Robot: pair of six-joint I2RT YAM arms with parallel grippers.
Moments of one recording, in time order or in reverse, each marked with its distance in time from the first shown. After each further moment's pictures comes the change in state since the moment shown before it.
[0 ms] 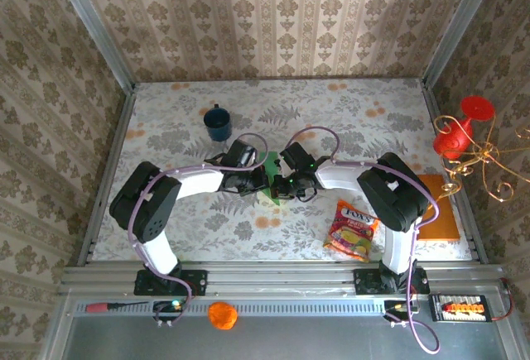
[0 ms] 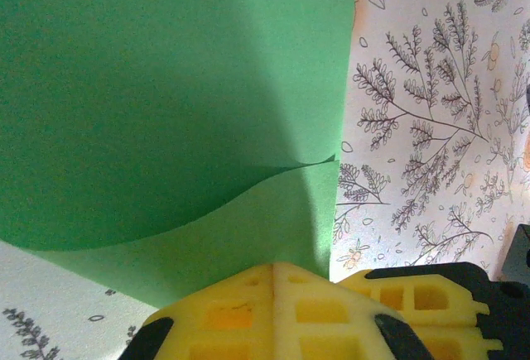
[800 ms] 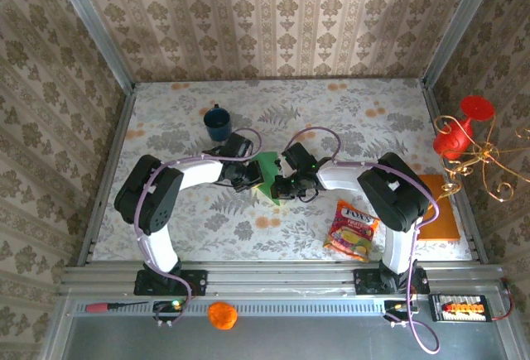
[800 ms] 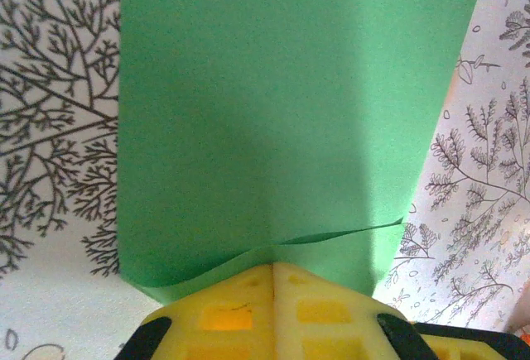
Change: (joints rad) left arm 0.072 0.058 0.085 -0.121 -0.006 -0.030; right arm -0.005 -0.005 -0.021 0.037 -0.024 -0.026
